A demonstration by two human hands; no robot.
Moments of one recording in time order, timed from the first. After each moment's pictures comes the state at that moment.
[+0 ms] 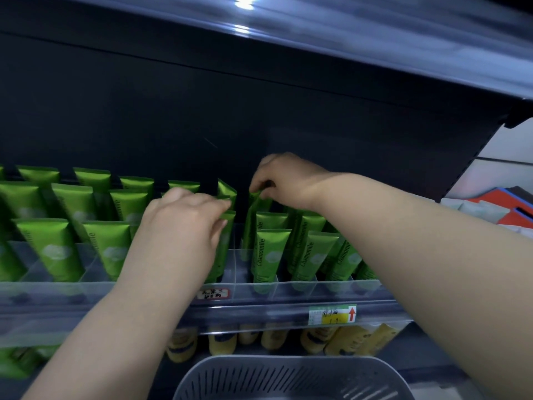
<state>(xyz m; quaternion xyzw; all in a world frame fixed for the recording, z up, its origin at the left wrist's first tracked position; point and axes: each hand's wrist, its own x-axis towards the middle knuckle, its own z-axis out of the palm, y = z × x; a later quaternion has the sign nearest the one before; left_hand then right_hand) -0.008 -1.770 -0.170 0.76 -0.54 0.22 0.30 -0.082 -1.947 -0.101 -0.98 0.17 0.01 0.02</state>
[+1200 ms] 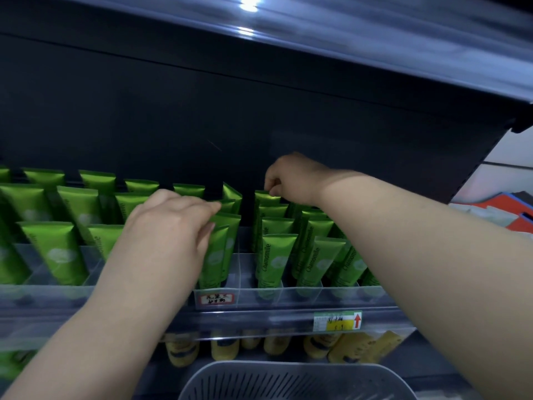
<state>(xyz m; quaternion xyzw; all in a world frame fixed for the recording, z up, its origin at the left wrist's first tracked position) -0.003 -1.752 -0.163 0.76 -0.53 0.23 0.30 -0.067 -1.968 -0.106 -0.97 0.23 0.01 0.02</state>
